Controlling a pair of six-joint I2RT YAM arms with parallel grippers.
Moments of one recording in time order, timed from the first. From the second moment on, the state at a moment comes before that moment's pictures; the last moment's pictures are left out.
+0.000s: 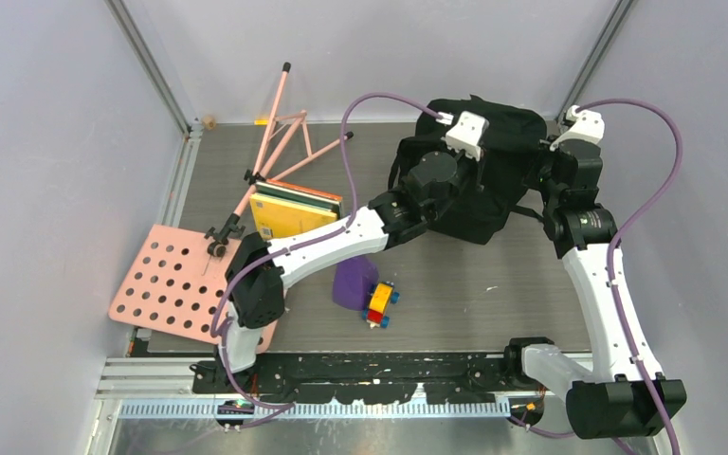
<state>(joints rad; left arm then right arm) -1.07 1.98 1.84 0.23 -0.38 -0.15 0.02 1.04 1.14 -0.39 0.21 0.20</state>
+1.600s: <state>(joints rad) -0.72 1.68 1.36 0.13 -0.17 -0.26 0.02 1.04 1.16 -0.43 0.26 0.22</state>
